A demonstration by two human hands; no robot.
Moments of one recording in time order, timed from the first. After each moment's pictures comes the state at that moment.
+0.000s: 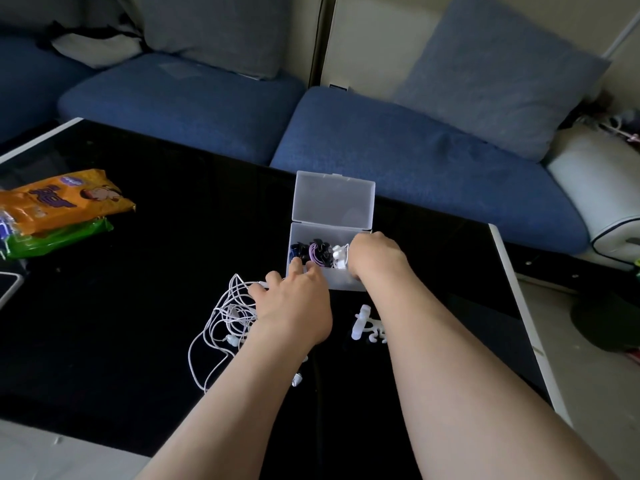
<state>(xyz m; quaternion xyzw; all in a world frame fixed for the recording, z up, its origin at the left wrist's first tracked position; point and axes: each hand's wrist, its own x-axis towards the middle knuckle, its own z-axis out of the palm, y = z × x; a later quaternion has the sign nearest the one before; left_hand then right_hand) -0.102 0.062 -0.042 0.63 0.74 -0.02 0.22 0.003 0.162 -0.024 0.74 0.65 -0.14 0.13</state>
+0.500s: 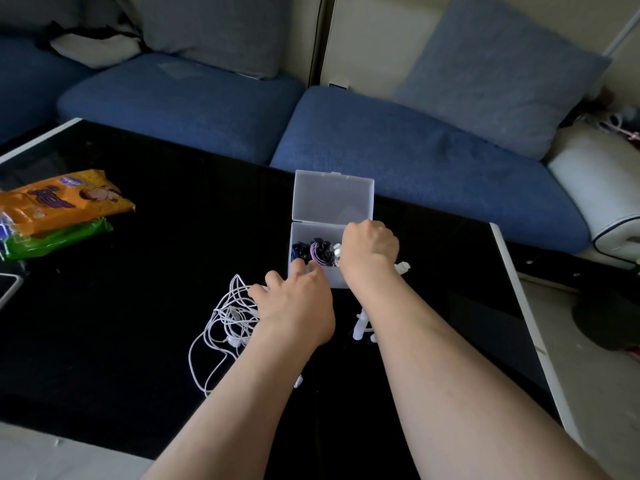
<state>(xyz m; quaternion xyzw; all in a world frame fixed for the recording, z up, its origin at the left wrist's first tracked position) -0.100 0.064 -0.047 0.63 0.75 -0.01 0.20 -0.012 0.170 -0.043 0.71 0.69 0.07 0.12</state>
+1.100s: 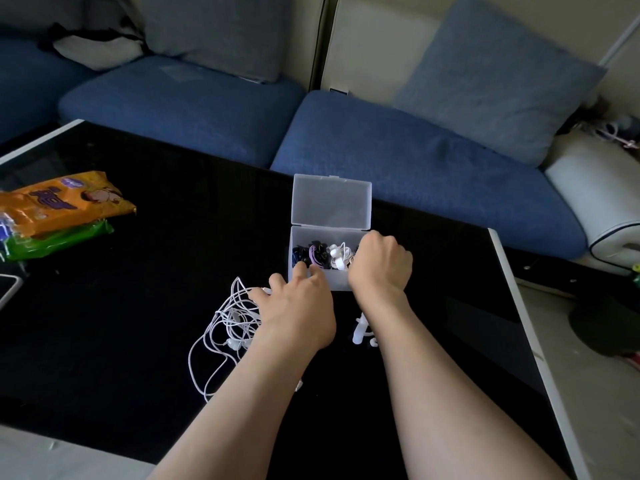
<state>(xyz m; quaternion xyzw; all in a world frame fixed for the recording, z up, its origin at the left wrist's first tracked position) -0.100 0.063 -0.043 0.63 0.74 0.00 0.22 0.005 0.146 -0.048 0.76 0.65 0.03 -0.04</state>
